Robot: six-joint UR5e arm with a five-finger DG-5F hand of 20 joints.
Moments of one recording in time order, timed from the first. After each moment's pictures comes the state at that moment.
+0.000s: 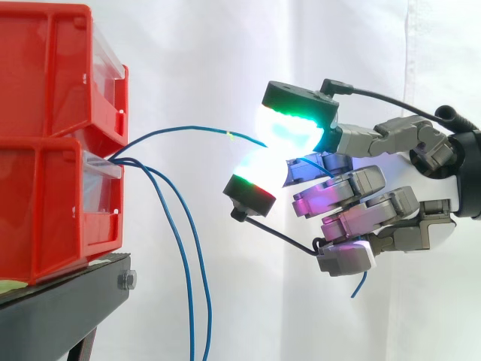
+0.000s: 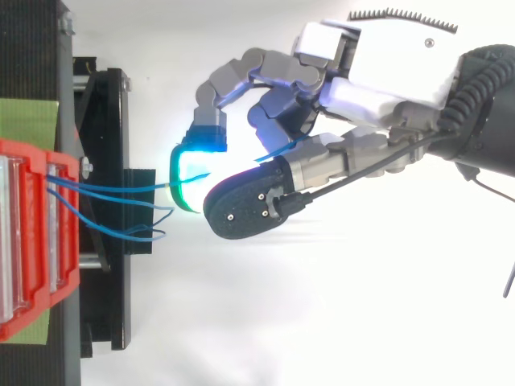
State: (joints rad) arm 0.16 -2.24 -1.20 -2.91 -1.22 -0.05
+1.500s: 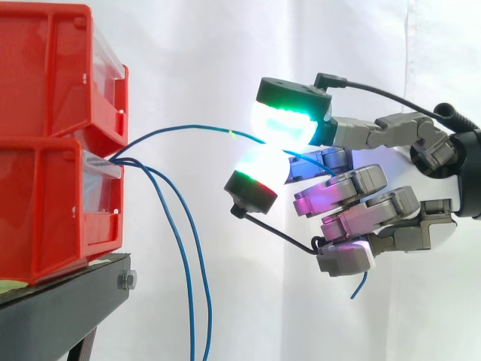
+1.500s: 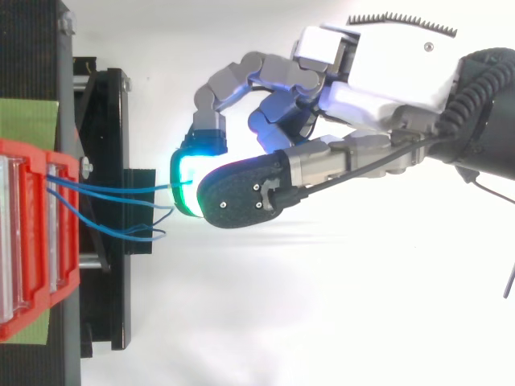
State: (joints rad) arm 0.16 -2.24 -1.20 -2.91 -1.22 -0.05
